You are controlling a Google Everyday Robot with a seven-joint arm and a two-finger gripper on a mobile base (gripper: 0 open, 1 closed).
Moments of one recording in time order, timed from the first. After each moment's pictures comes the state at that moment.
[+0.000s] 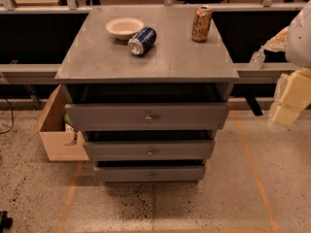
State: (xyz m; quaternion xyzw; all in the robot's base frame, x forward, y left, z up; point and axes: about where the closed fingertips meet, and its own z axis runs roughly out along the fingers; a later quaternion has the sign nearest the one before) arm 0.438 -0.217 0.977 -0.60 0.78 -0.03 0.16
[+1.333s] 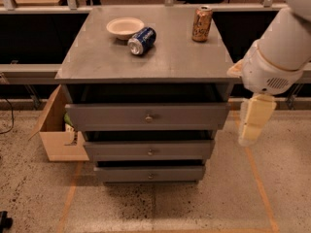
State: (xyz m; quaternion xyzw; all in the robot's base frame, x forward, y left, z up) arm 0.463 -0.185 0.898 -0.67 0.73 -0.01 0.12
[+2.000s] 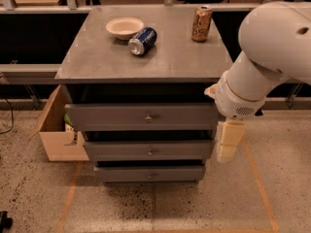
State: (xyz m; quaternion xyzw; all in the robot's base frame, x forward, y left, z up) arm 0.468 -0.150 0.833 -0.70 0.70 -0.01 0.12
